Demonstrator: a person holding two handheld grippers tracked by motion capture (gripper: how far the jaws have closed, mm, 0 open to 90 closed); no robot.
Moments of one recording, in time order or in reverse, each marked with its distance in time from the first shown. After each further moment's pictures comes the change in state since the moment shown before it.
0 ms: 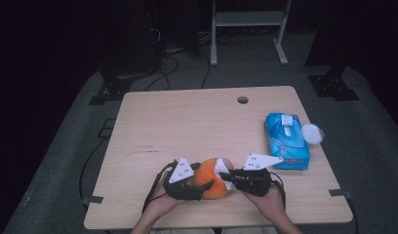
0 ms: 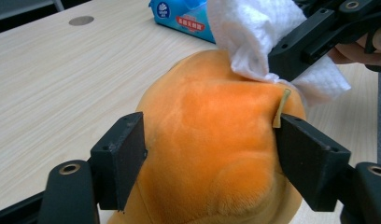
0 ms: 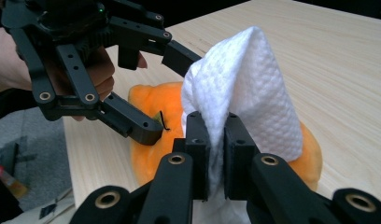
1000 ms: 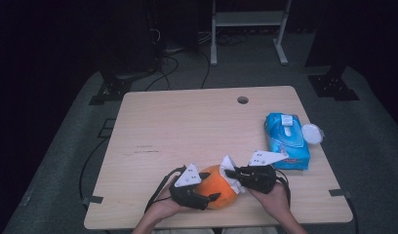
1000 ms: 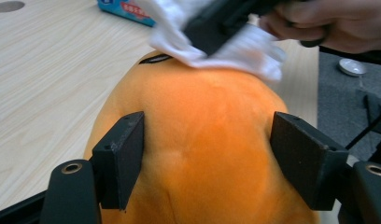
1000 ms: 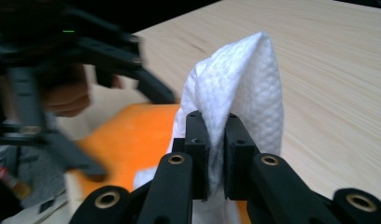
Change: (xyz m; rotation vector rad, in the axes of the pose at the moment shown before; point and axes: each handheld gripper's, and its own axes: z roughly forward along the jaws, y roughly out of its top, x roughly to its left) left arm -0.015 -0.001 0.009 0.035 -0.174 0.024; right arm -0.018 -0.005 -0.009 0.025 -0.031 0.039
